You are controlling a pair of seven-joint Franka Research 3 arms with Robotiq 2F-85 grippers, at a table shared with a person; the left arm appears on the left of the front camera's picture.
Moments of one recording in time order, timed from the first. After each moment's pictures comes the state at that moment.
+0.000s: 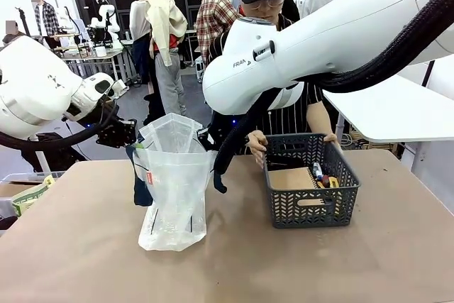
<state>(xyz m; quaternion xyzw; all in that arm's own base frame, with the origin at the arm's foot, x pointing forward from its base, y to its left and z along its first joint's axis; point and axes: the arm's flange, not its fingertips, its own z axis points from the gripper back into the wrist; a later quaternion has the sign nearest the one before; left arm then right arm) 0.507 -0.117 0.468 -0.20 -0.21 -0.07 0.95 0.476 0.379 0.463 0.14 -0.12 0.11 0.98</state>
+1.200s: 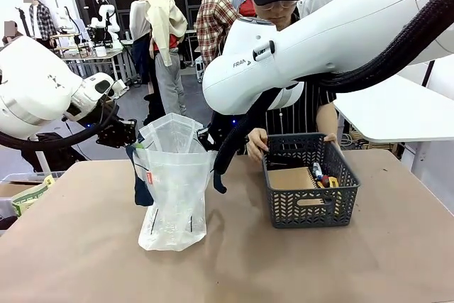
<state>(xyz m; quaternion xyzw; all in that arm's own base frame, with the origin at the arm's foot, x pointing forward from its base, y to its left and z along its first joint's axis) 0.507 -0.117 0.468 -0.20 -0.21 -0.07 0.95 0.476 0.379 0.463 0.14 -0.12 0.11 0.98</state>
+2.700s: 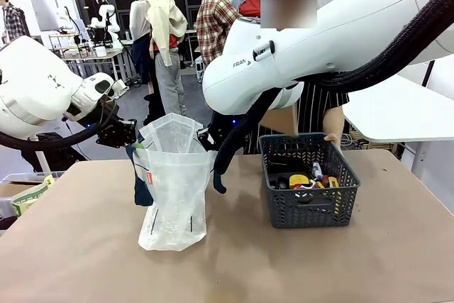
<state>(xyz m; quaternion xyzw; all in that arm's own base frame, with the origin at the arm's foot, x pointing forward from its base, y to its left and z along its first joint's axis) 0.507 -0.117 0.468 -0.20 -0.21 -0.07 0.95 0.476 0.379 0.463 0.14 -0.12 0.11 0.98</state>
